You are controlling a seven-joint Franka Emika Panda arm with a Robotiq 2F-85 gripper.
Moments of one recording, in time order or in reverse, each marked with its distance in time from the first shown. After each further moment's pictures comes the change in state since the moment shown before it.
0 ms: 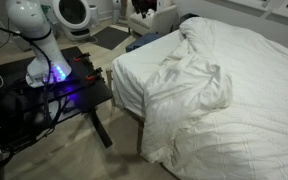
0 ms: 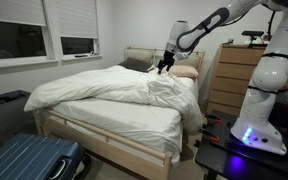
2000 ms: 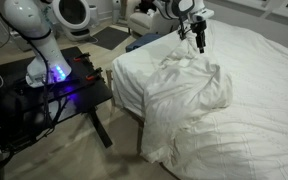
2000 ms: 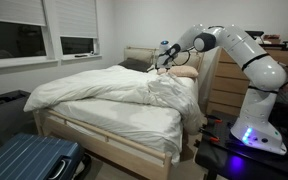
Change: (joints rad) arm -0.065 1.002 -0.452 1.092 0.106 -0.041 0.465
